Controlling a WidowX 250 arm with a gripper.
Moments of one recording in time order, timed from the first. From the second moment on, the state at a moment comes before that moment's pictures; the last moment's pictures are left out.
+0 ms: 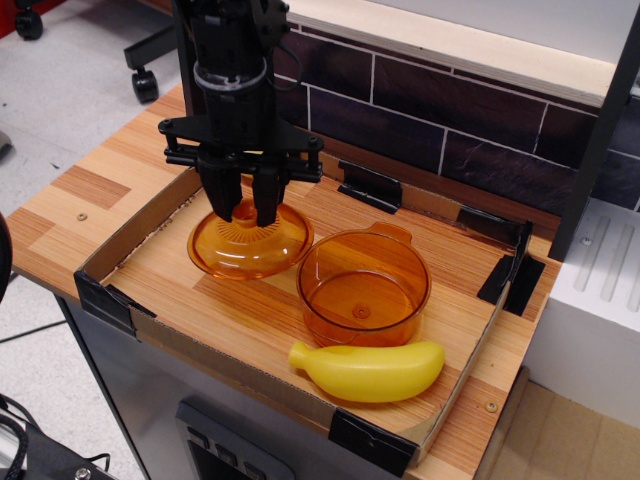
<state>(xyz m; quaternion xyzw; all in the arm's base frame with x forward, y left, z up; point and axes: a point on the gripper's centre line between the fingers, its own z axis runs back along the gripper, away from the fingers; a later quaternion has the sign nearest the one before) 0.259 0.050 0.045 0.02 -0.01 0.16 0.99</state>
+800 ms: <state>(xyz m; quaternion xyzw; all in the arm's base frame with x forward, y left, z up) 0.260 0.050 0.031 0.04 -0.01 0.16 0.99</state>
